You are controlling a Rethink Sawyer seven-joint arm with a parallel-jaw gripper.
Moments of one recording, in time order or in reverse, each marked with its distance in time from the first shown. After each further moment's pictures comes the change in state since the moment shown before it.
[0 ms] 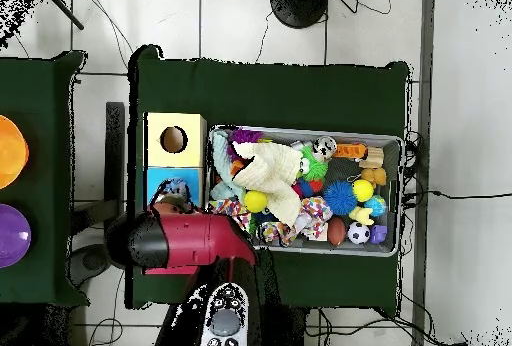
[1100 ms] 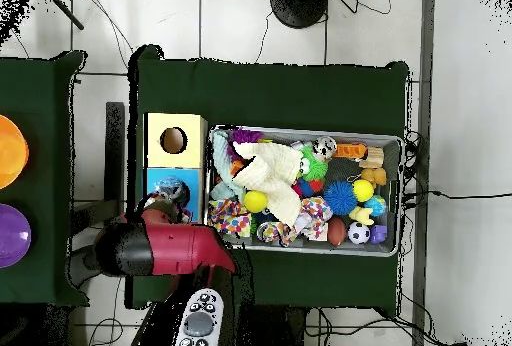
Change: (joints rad) arm 0.114 0.058 -0.069 0.015 0.111 -0.128 0.000
